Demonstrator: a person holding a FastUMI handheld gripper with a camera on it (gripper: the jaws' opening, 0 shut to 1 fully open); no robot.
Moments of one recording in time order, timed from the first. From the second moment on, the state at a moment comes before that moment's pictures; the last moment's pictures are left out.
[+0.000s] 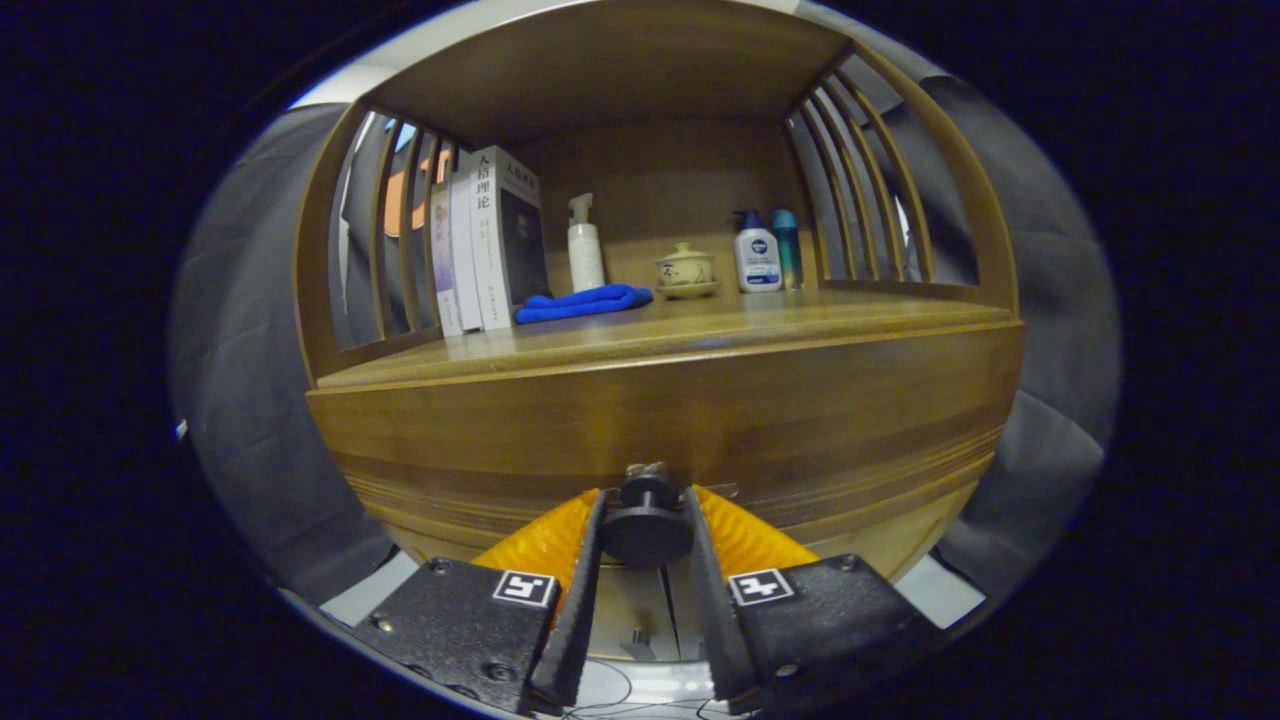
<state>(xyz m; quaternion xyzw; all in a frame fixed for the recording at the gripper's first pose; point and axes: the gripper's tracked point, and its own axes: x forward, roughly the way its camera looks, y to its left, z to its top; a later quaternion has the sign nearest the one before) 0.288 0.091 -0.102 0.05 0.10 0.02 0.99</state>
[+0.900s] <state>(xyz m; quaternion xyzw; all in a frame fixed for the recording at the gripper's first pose) 0.211 0.089 -0.110 0.02 0.12 0.02 0.99</state>
